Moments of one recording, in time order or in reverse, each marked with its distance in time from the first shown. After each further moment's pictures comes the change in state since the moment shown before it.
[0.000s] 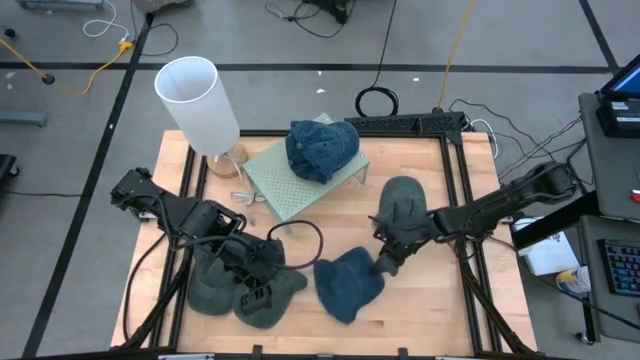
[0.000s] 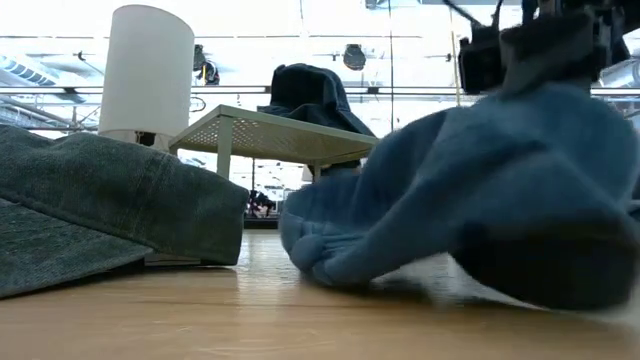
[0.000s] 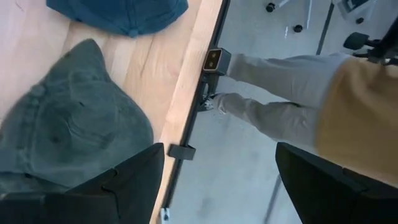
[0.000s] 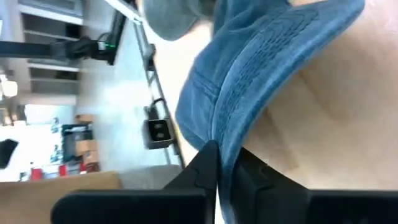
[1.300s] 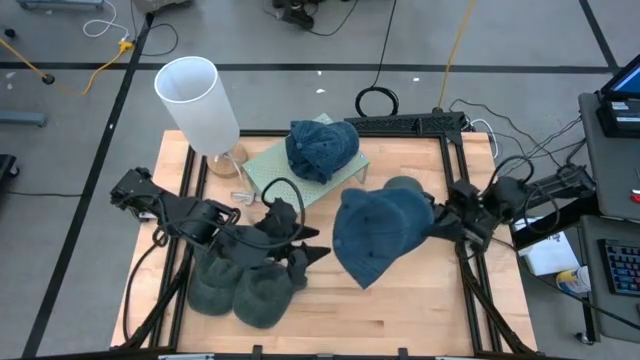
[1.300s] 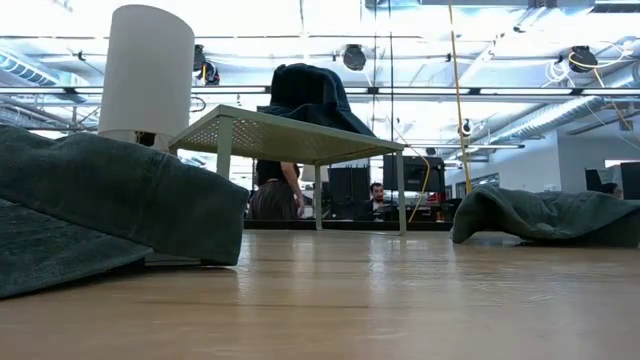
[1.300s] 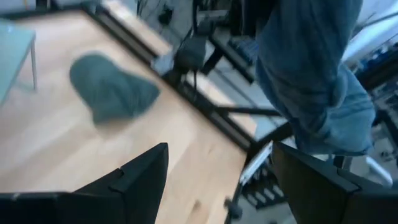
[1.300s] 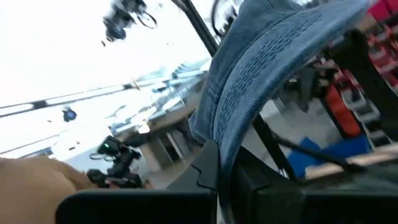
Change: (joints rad) left arm -0.001 -0.004 0.000 0.498 -0.817 0.009; right arm 0.045 -0.656 0.000 0.293 0.171 -0.555
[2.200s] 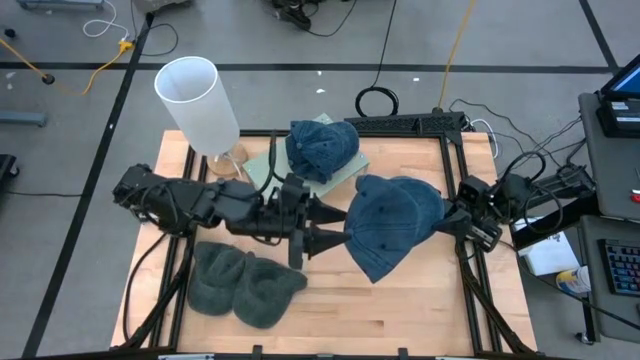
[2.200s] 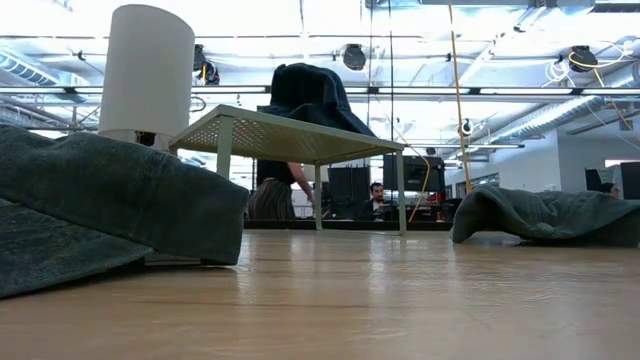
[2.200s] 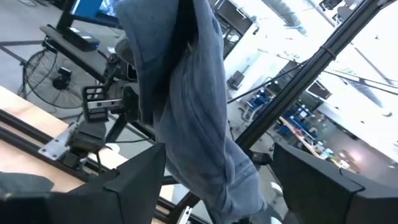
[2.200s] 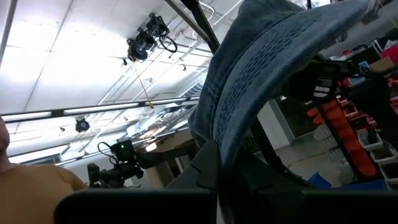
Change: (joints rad) left arm 0.122 -0.002 0.000 0.518 0.270 0.284; right arm 0.000 -0.001 0.000 0.118 -0.002 -0.065
